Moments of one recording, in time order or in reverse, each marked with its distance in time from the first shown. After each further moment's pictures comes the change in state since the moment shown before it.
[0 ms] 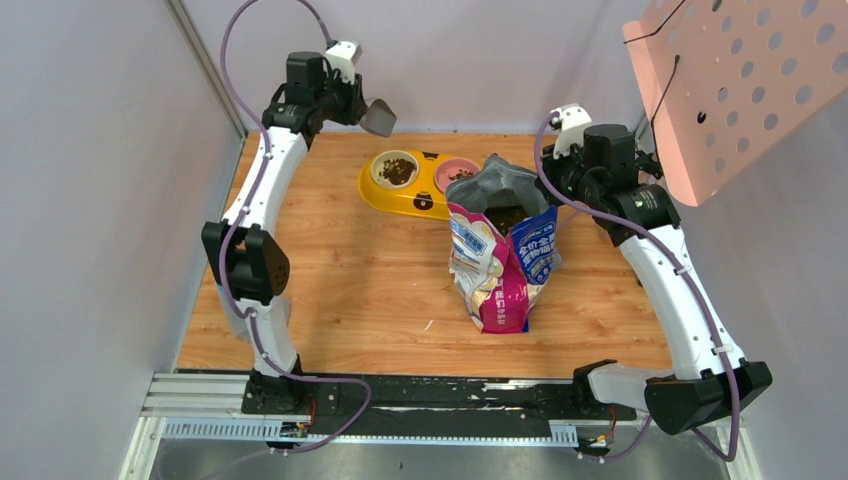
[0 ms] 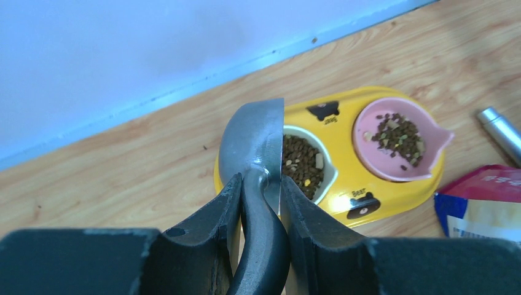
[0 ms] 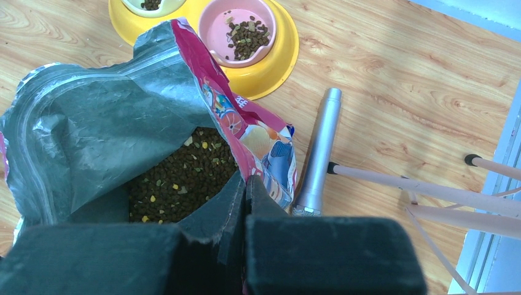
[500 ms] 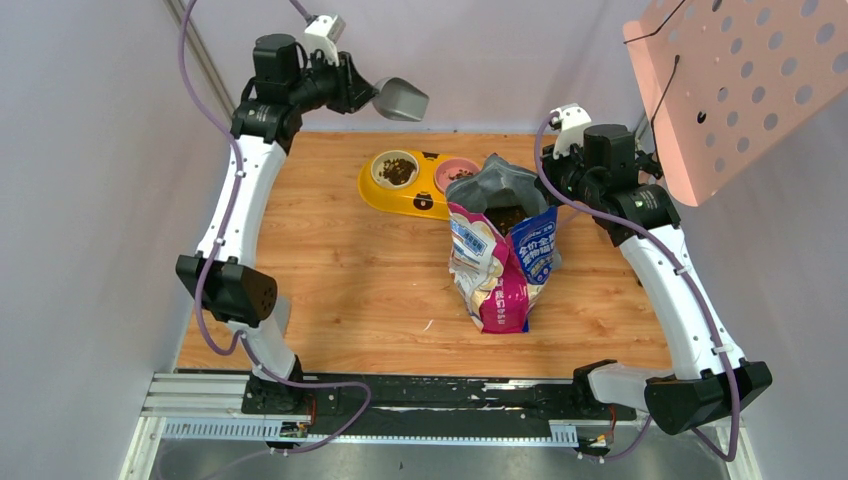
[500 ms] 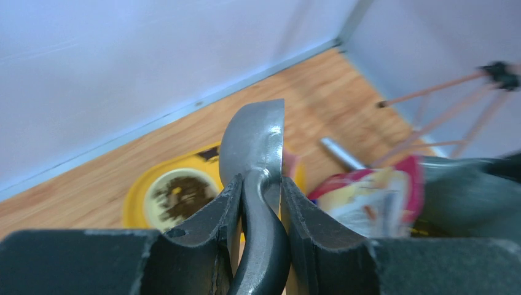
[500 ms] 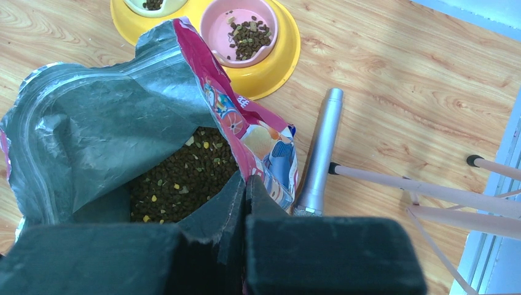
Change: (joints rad) left arm -0.016 -0.187 0.020 -0.016 0.242 -0.181; right arm 0.000 0.000 0.000 0.000 -0.005 0.001
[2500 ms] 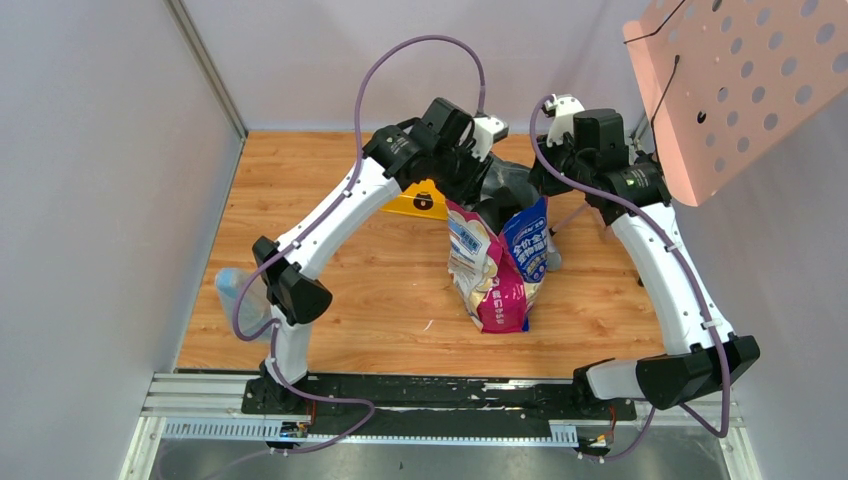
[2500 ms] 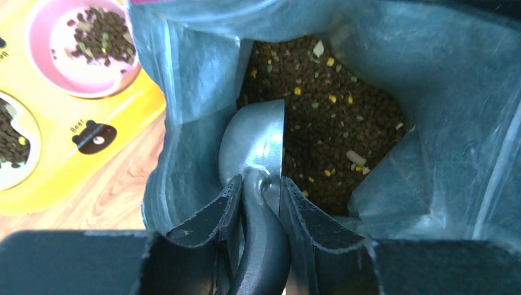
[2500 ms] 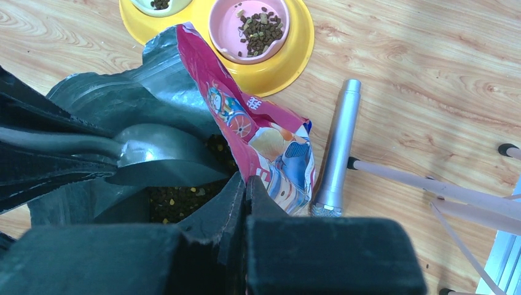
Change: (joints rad) left arm -0.611 0.206 0.220 -0.517 -0.328 0.070; right arm 0.008 0.115 0.132 -0.082 -0.008 0.078
